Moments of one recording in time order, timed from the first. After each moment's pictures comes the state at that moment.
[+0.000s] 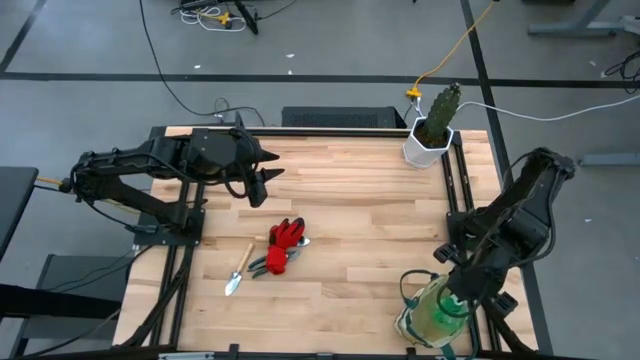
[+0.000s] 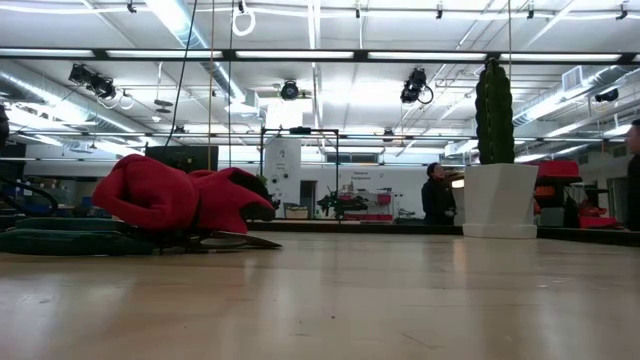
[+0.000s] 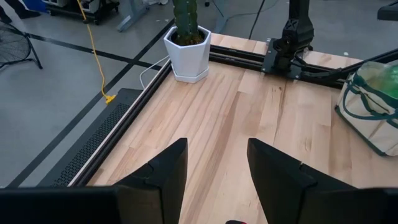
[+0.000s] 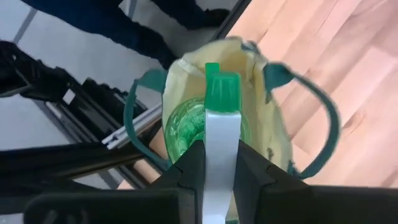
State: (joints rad) left arm -0.03 1.20 1.49 -0.81 -0.39 -0.20; right arm 0.87 1.22 1.38 -1.23 -0.18 0.30
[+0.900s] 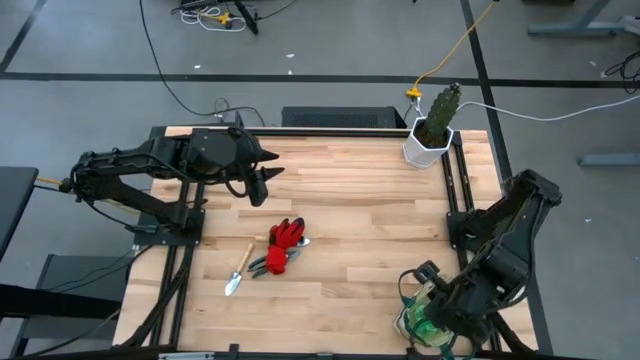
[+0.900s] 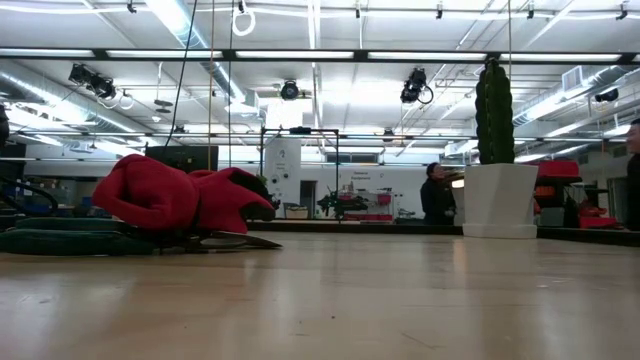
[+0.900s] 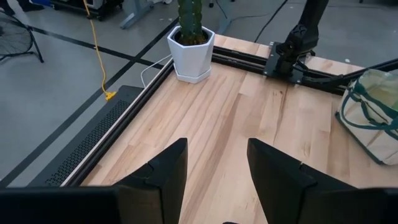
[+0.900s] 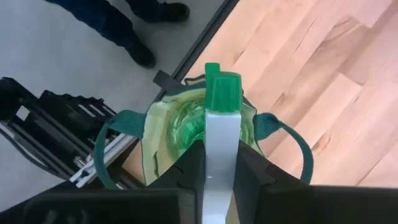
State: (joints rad) left arm -0.03 1.20 1.49 -0.81 -0.40 -0.24; right arm 0.87 1.56 1.69 -1.33 -0.07 0.26
